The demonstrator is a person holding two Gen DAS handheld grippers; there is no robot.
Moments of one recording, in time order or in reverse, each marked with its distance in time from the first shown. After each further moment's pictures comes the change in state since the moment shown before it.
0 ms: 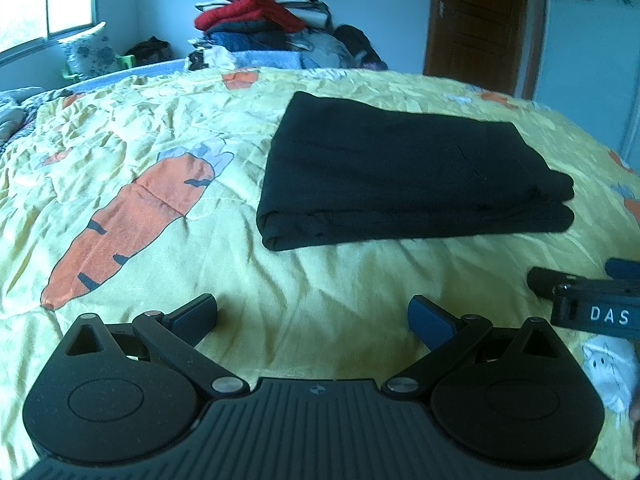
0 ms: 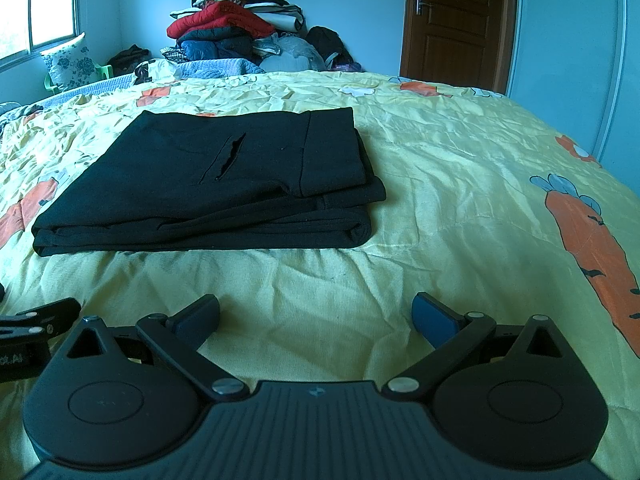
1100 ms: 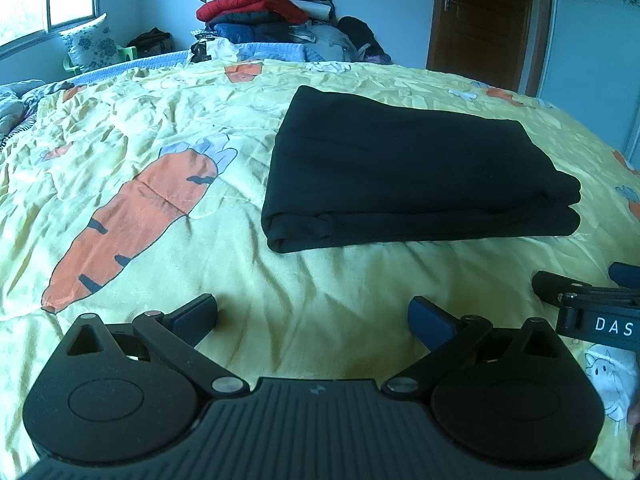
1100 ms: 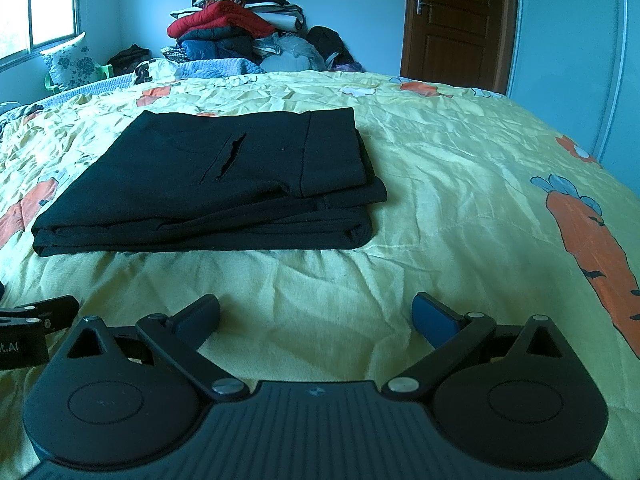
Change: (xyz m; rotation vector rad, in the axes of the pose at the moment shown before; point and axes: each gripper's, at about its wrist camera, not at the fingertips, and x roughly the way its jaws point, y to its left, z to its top) left arm 0.004 0.004 0.006 -0.020 0.019 0.007; right arm 0.000 0.000 0.000 0.001 0.000 0.001
